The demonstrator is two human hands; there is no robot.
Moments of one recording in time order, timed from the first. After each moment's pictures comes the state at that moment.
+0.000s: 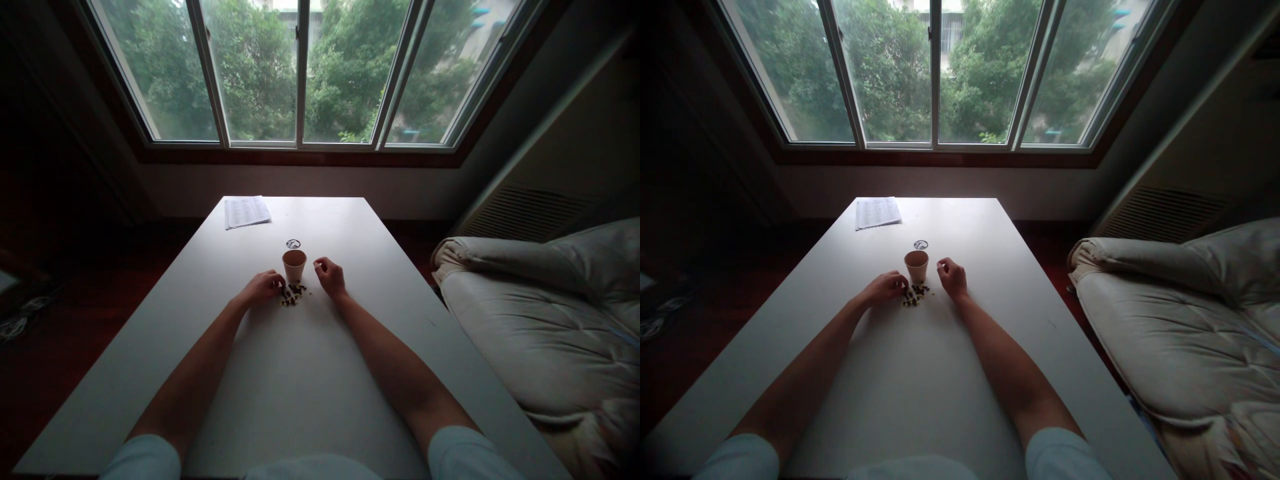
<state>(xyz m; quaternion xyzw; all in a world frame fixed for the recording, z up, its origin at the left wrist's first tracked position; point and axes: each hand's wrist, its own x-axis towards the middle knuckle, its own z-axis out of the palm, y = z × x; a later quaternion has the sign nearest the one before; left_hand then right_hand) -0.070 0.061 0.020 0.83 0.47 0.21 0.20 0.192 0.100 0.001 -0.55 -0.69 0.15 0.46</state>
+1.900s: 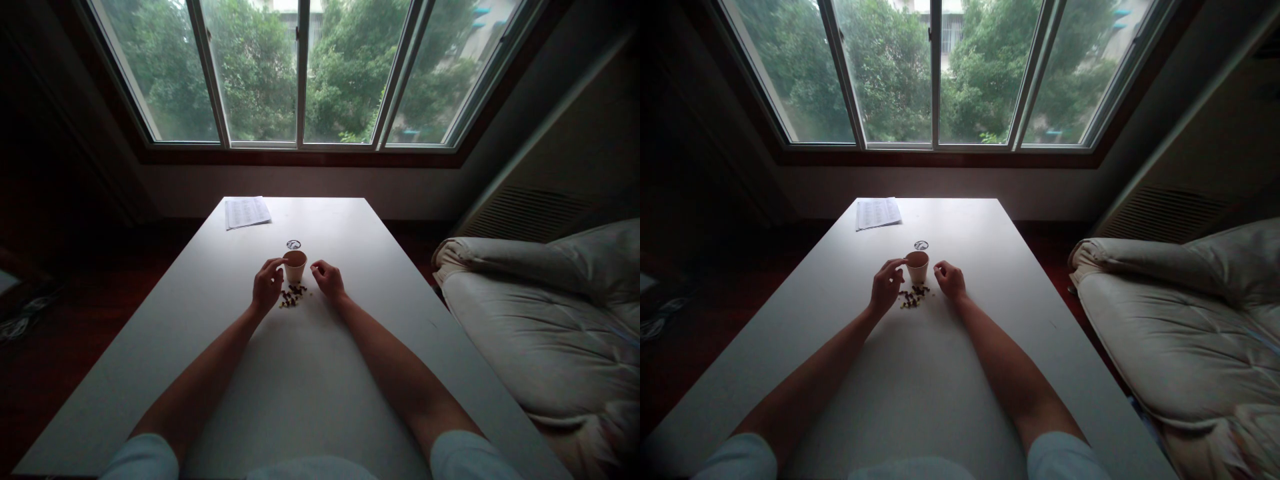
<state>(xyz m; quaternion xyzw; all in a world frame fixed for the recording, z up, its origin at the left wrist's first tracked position) -0.019 0.030 0.045 0.67 0.50 0.52 0.18 0.189 0.096 0.001 -0.53 -0.71 0.16 0.43</state>
